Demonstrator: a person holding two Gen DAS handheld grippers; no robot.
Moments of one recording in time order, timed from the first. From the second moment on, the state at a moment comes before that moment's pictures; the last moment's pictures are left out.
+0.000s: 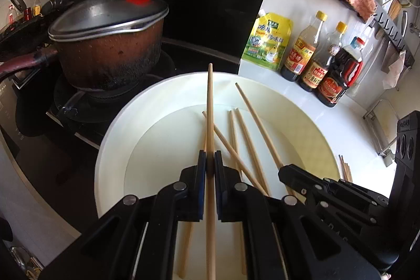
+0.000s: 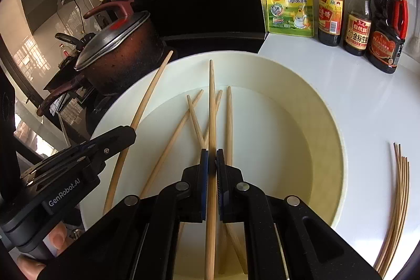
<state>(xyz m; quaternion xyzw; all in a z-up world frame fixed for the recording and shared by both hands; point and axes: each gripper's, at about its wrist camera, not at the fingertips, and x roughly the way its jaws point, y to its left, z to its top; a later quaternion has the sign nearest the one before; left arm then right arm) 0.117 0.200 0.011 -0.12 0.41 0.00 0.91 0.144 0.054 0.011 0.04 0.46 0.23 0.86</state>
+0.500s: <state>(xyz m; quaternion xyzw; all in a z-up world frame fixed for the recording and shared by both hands) 0.118 0.198 -0.002 -0.11 0.42 0.01 0.90 0.135 0.043 0.012 0.03 0.45 0.22 0.86</state>
